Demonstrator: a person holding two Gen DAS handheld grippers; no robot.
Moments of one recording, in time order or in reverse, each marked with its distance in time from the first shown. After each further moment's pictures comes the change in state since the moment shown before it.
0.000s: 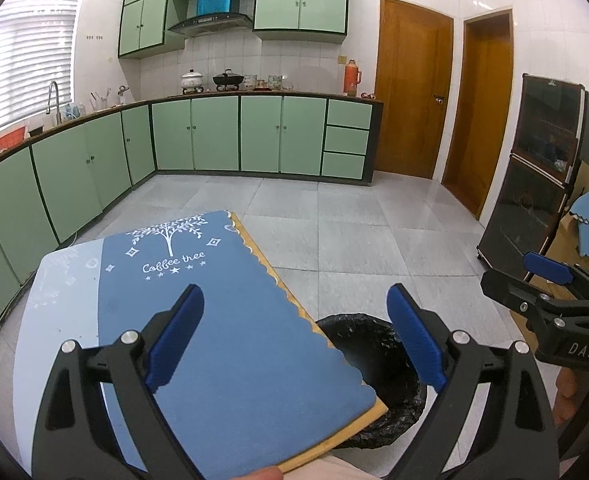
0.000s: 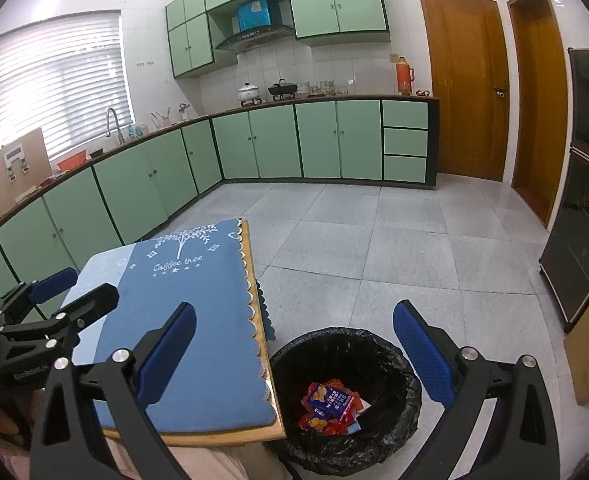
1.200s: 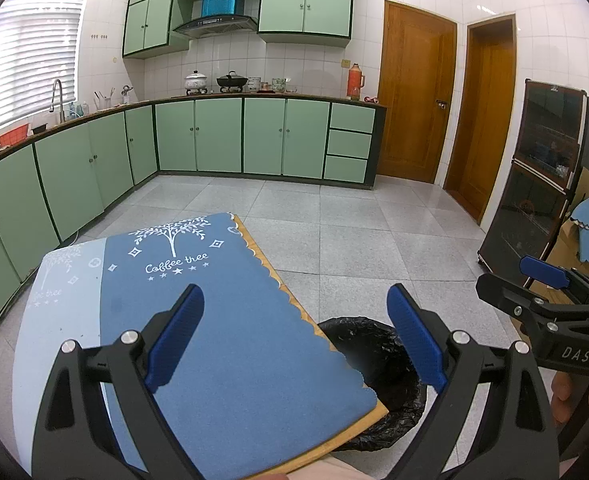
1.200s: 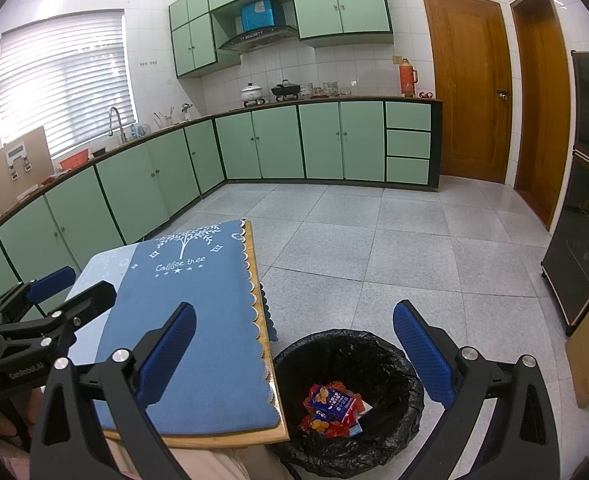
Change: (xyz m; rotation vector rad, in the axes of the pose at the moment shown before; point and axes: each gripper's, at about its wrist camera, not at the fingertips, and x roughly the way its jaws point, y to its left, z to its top) left arm -0.004 0.001 0.002 -0.016 -0.009 0.003; right arm 0.002 0.003 0.002 -0.009 0.001 0.003
